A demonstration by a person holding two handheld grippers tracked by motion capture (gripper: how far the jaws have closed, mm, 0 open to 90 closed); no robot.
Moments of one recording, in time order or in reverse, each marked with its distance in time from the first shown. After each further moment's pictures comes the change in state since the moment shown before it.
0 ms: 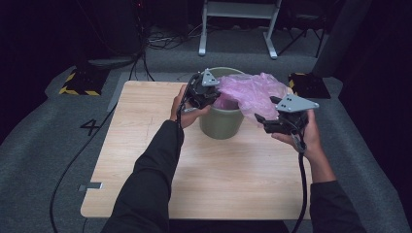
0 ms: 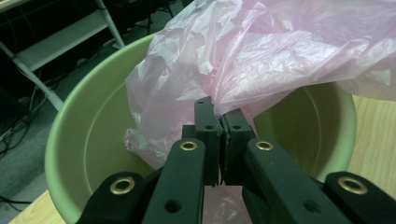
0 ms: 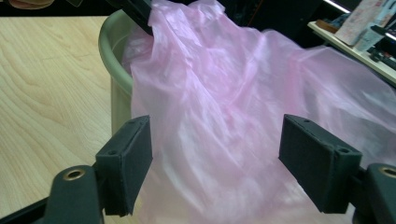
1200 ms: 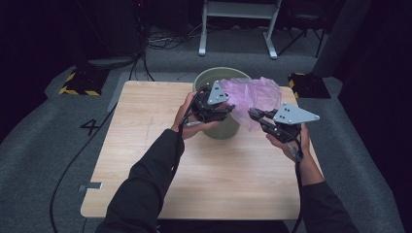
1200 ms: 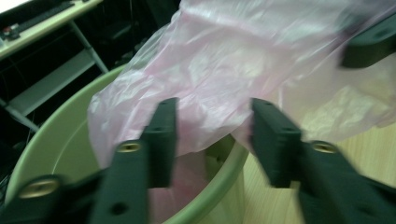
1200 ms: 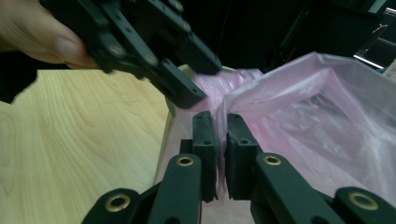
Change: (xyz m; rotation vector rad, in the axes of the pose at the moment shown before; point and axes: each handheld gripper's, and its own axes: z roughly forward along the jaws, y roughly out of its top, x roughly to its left) left arm -0.044 0.002 -0.018 -0.071 -0.040 0.149; right arm 0.024 0.000 0.000 -0.225 0.145 -0.025
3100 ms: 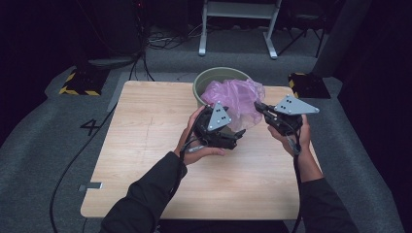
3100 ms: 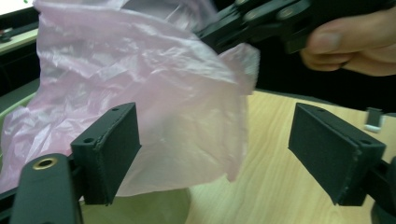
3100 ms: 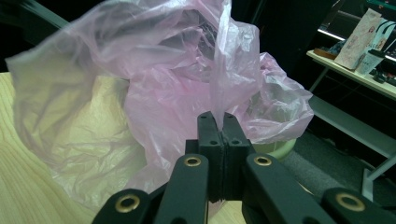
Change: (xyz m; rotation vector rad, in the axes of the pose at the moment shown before) left arm -0.060 -0.008 -0.025 -0.092 0.024 -0.093; right arm -0.015 -0.002 0.007 0.064 -0.130 0.084
